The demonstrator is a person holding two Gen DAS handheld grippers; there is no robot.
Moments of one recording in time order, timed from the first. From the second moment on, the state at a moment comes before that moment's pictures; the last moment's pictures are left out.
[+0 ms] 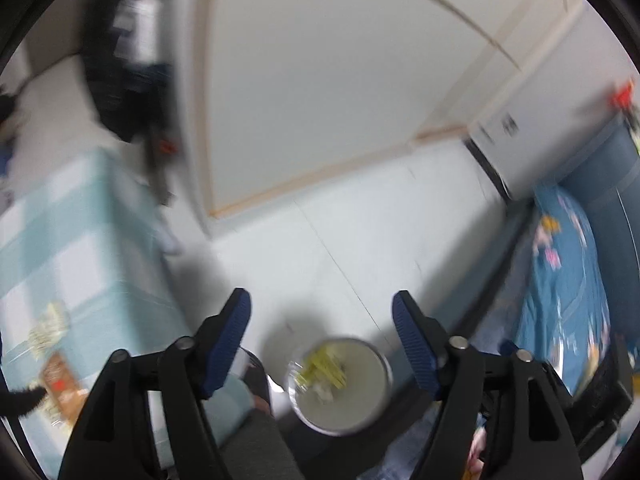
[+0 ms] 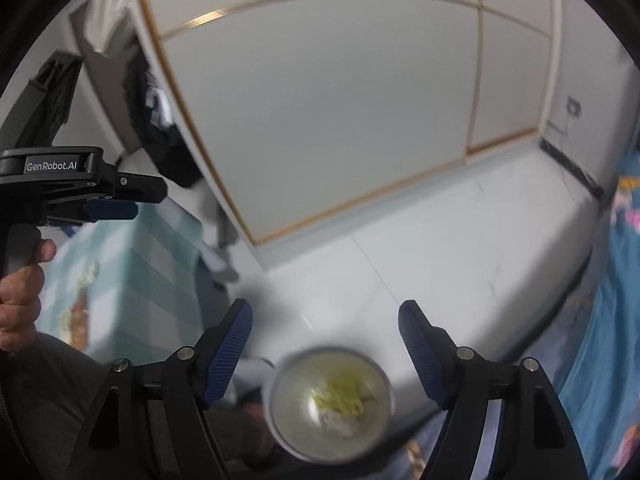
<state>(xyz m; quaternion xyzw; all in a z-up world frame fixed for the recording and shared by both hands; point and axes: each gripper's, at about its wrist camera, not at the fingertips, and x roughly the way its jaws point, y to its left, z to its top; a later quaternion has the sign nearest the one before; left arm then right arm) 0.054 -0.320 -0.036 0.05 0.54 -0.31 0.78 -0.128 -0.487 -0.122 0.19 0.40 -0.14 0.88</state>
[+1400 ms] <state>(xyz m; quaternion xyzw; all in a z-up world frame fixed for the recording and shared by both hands) 0.075 -0.002 0.011 -0.10 0.31 -0.01 0.95 0.060 -0.189 -0.026 0.02 0.32 0.14 0.94</state>
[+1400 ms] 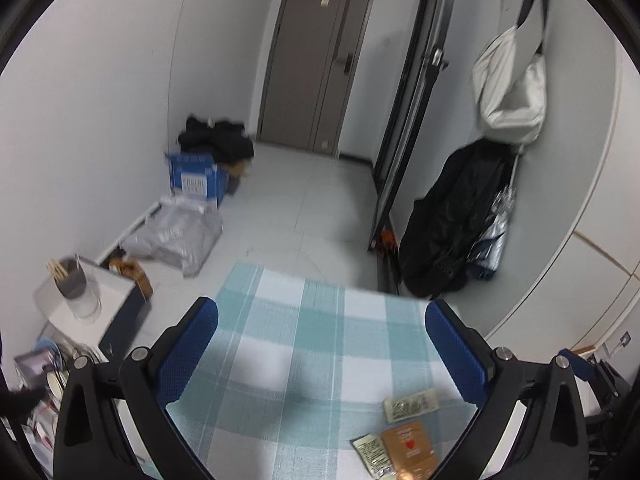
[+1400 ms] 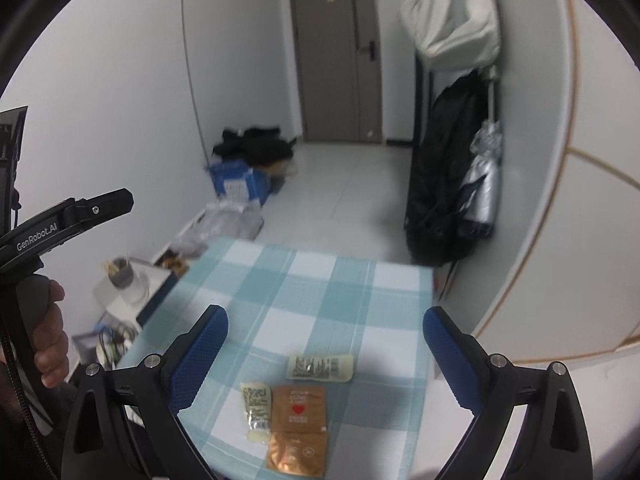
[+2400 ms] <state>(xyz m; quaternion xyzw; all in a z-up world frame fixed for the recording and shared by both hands) 0.110 0.042 -0.043 -0.14 0.43 -0.01 0.89 0.154 -0.133 -0.178 -0.09 0.53 0.15 0.83</state>
